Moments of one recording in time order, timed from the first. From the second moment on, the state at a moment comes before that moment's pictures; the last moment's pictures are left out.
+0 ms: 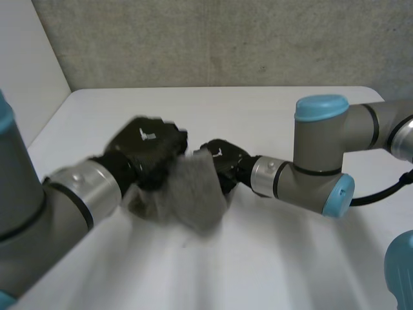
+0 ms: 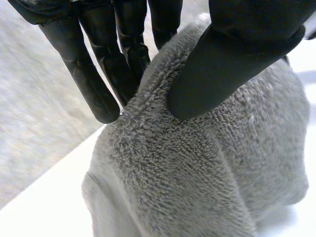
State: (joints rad) left arm 4.16 -1.69 -1.56 3.02 -1.40 3.45; right arm 2.09 -0.71 0.92 0.21 0.90 2.65; left_hand 1.15 1.20 1.20 1.20 1.01; right_hand 0.93 1.04 1.02 1.02 0.81
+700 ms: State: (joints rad) left arm 4.21 -1.85 -1.71 3.31 -1.43 3.62; right arm 2.01 -1.24 1.63 -0.02 1.26 2.72; left_hand 1.07 1.07 1.06 1.07 0.89; right_hand 0.95 1.16 1.17 1.18 0.97
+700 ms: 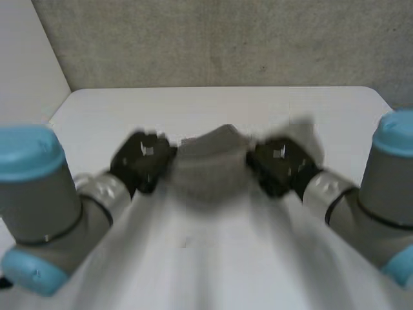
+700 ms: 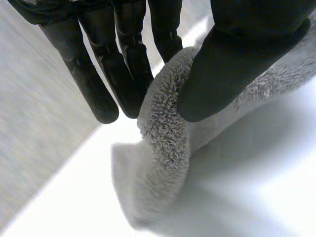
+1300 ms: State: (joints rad) left arm 4.07 -1.60 -1.92 3.32 -1.44 3.64; right arm 1.98 -1.22 1.28 0.29 1.27 2.68; left_hand 0.99 0.98 0.98 0.98 0.81; right_hand 0.20 0.21 0.20 0.22 0.05
